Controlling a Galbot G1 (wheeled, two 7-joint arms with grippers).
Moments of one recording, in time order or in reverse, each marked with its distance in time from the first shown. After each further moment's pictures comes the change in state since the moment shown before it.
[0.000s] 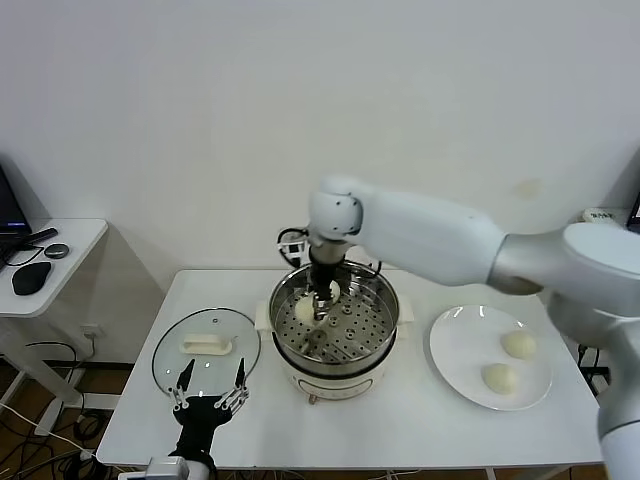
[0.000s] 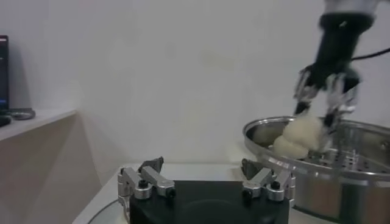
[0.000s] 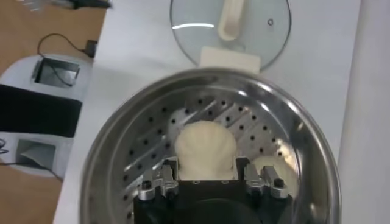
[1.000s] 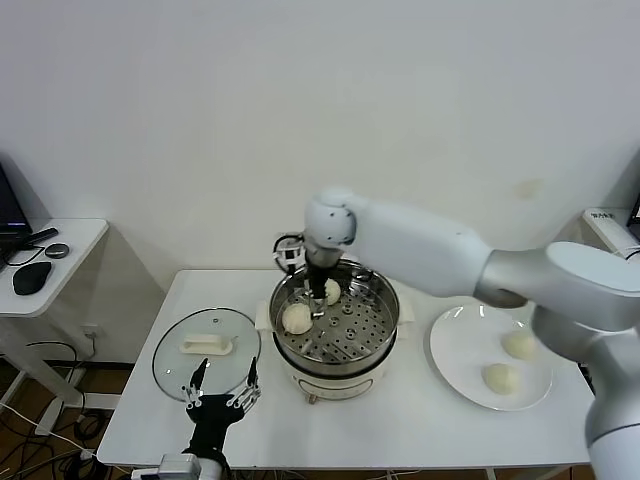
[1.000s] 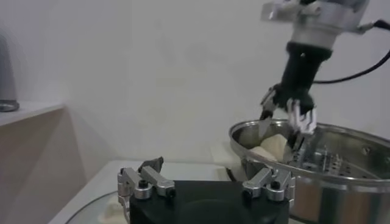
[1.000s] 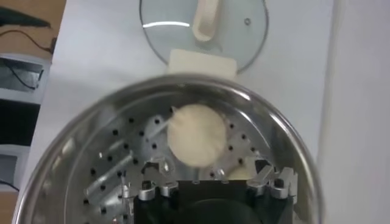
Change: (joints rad) left arm -0.018 -0.023 0.038 0.017 -0.001 0.003 0.005; right arm -0.042 -0.098 0.122 0.047 -0.088 0.019 0.029
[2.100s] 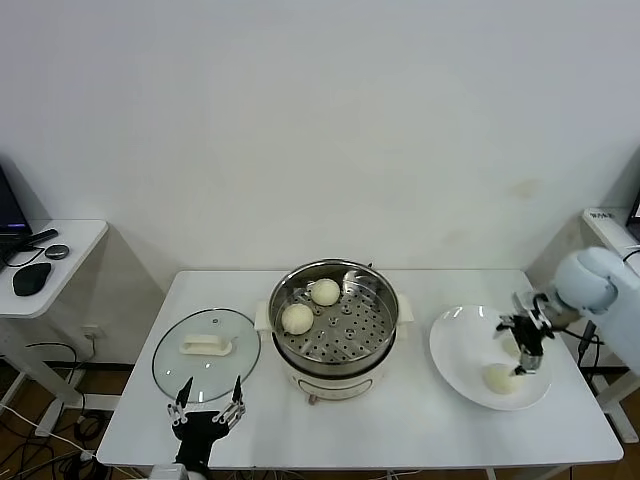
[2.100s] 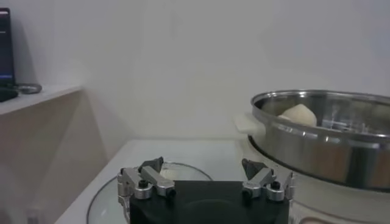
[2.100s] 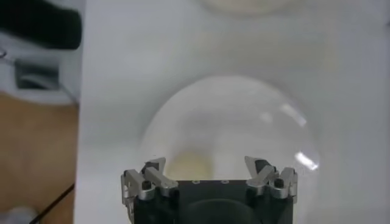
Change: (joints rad) left arm 0.038 0.008 -0.068 0.042 -0.009 0.009 0.005; right arm -0.687 -0.762 0.651 0.213 -0.399 0.522 -0.195
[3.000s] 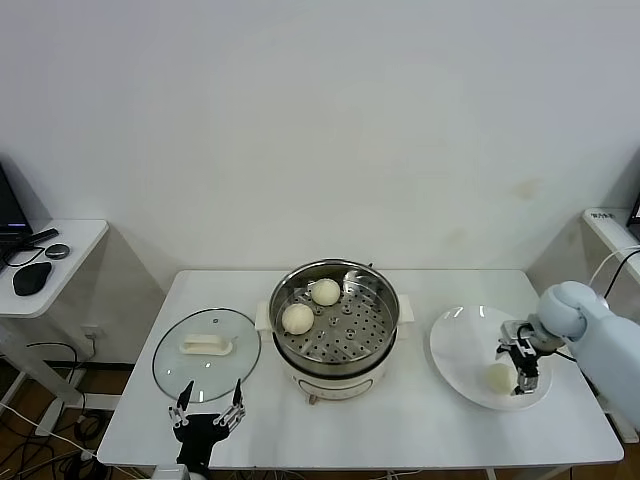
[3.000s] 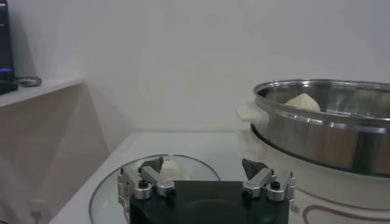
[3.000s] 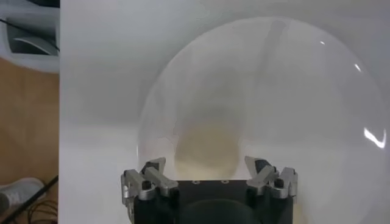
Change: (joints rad) left arm -0.006 0.004 -0.004 0.025 0.002 -0.002 0.003; right arm -0.131 0.149 0.104 -0.151 -0.198 0.054 0.047
